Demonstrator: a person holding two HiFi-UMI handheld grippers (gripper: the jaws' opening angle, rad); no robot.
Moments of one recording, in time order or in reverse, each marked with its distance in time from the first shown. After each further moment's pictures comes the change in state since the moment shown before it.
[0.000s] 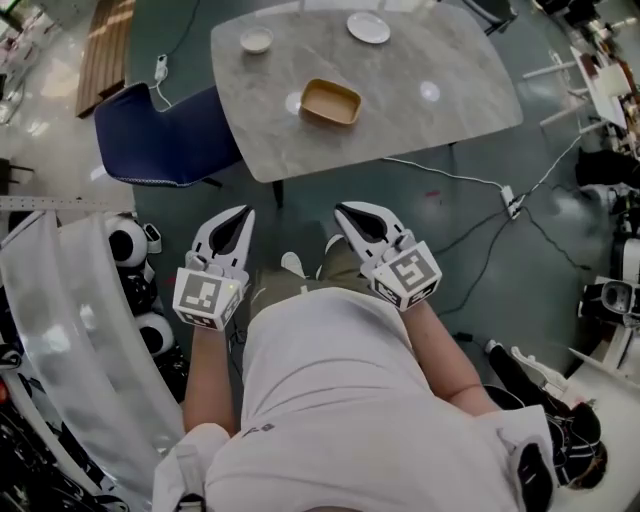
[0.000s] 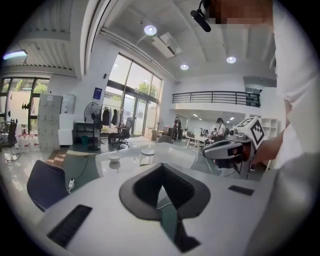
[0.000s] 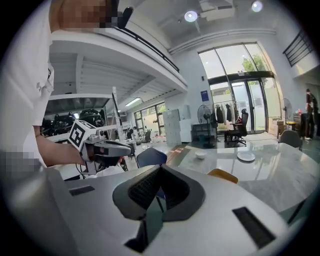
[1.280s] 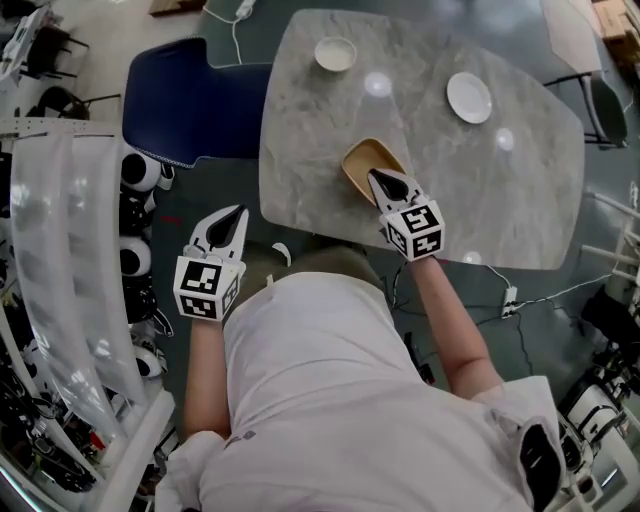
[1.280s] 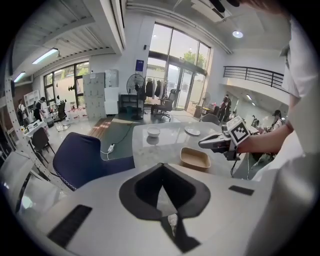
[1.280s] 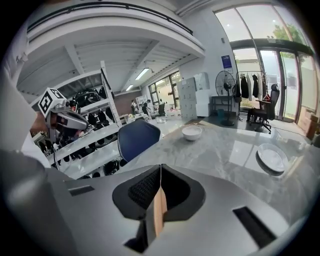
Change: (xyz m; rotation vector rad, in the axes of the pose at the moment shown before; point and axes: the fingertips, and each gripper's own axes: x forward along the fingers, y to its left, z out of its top) left arm 0.104 0.131 -0.037 -0.291 0.353 0.469; right arm 0.226 -0.253 -0.052 -0.073 0.351 0.256
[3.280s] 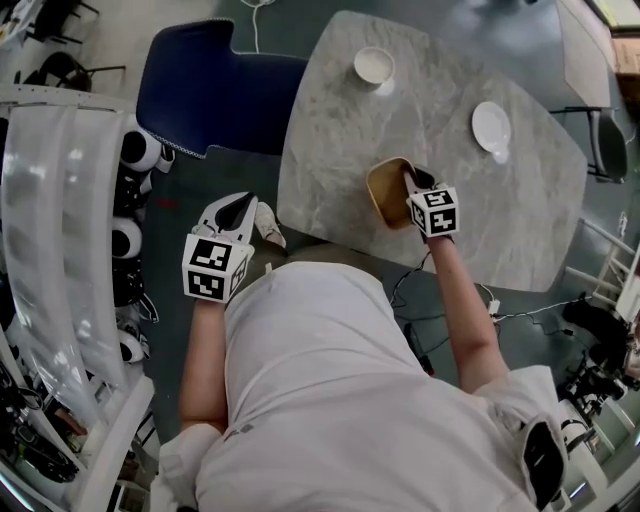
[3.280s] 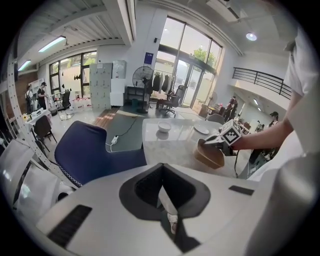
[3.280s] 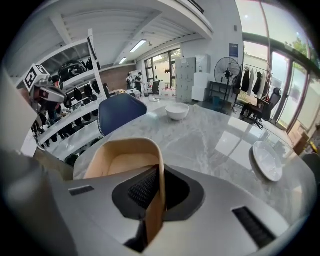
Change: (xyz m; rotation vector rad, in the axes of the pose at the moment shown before) left arm 0.017 0.063 -0.015 -0.093 0.065 0.011; right arm 0.061 -0.080 -0.037 -0.066 0.270 -0.119
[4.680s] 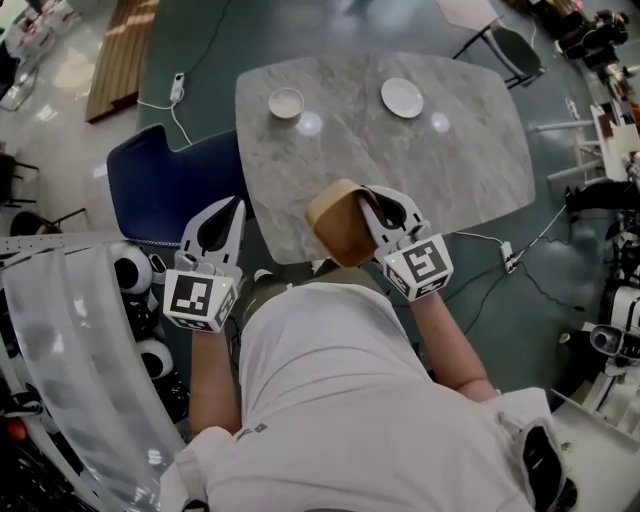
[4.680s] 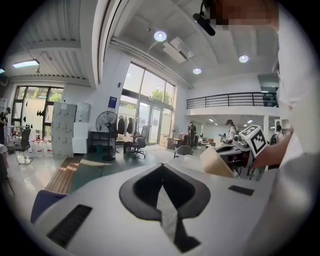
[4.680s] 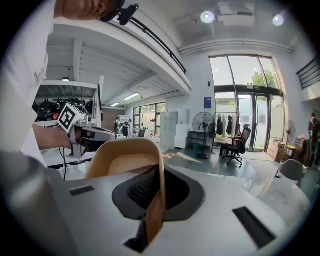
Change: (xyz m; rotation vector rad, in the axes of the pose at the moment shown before) left arm -0.069 -0.039 0.166 0.303 -0.497 -0.339; right arm -0.219 0.143 0.157 0.051 -0.570 -0.236
